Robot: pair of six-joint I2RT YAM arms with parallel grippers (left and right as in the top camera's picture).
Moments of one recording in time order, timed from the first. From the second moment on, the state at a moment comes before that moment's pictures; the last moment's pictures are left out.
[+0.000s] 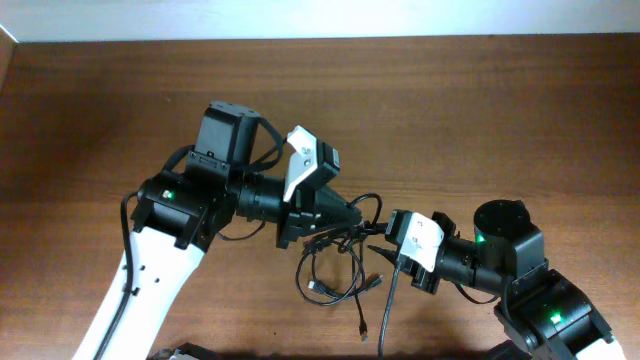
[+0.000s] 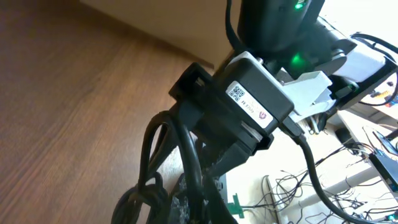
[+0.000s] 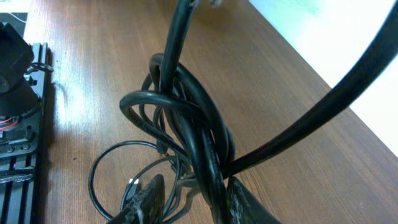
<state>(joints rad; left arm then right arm) -0.38 1.29 1.35 -0.93 1.18 0.38 0.50 0.80 0.82 -0.54 -0.56 -0.50</state>
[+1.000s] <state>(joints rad) -0.40 1.29 1.35 -1.13 0.85 0.65 0.50 0.86 0.82 -0.52 -0.41 -0.15</state>
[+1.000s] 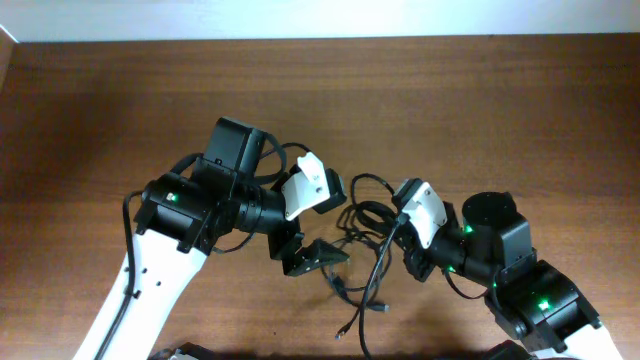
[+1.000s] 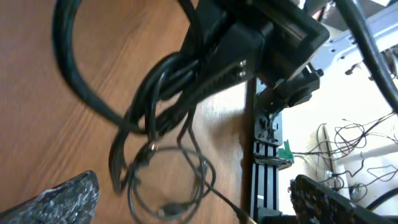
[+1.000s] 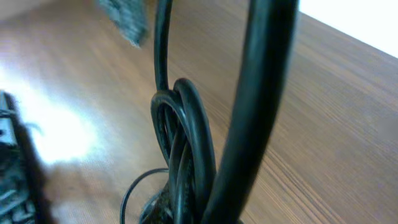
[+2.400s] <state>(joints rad) -0.40 1.28 1.35 -0.99 0.34 -0.11 0.50 0.88 0.81 -0.35 -0.50 0.31</state>
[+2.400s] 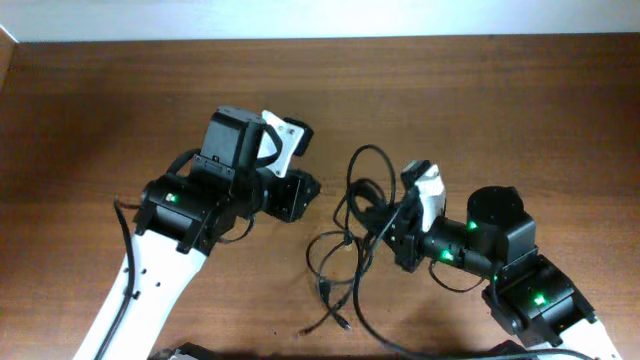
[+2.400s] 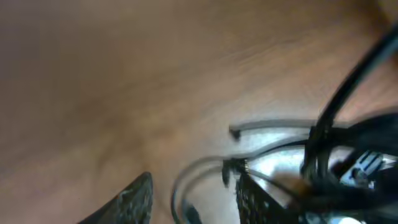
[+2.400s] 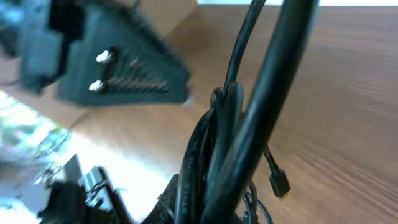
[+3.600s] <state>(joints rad) -0.40 1.28 1.35 -0.89 0.73 -0.59 0.50 0.95 0.81 0.05 -0.69 0.42</state>
